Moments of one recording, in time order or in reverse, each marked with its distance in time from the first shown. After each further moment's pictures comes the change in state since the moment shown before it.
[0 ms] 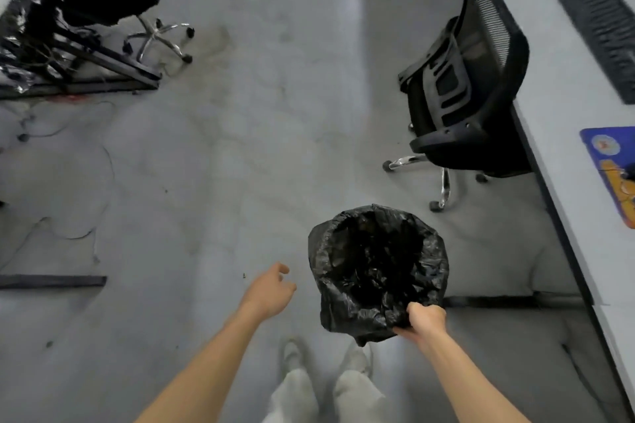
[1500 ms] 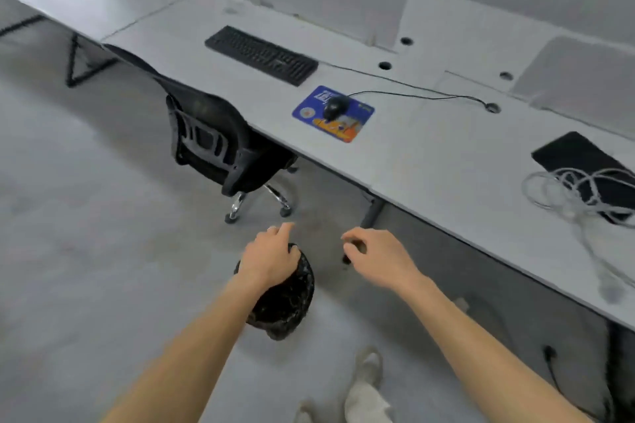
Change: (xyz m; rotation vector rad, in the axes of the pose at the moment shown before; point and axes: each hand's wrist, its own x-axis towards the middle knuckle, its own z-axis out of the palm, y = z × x) left_hand -0.081 0.235 0.033 0.908 -0.122 1.090; right_hand -0.258 -0.041 -0.129 -0.475 0.380 -0.676
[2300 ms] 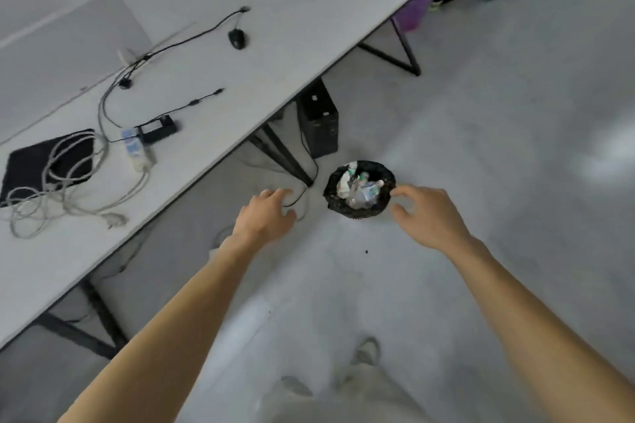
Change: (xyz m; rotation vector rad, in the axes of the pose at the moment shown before) left_hand -0.386 0.614 0.356 0.614 -0.461 1.172; right_hand -0.775 0.397 0.007 0.376 0.897 1.223
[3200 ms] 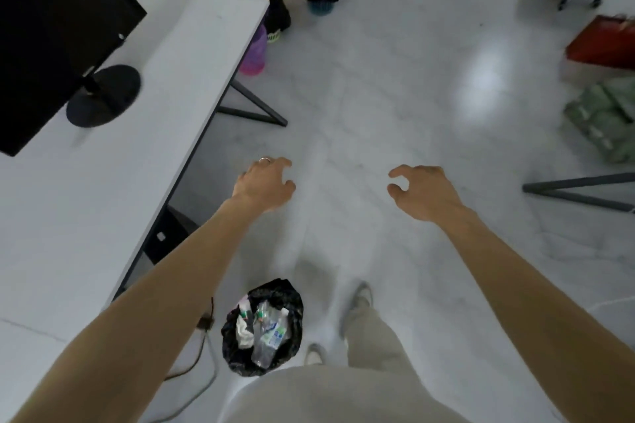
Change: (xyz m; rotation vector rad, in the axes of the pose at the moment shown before) left_hand 0.549 0.500 -0.089 0.221 -0.135 0.428; right_hand 0.425 0.334 -0.305 -0.035 0.062 0.547
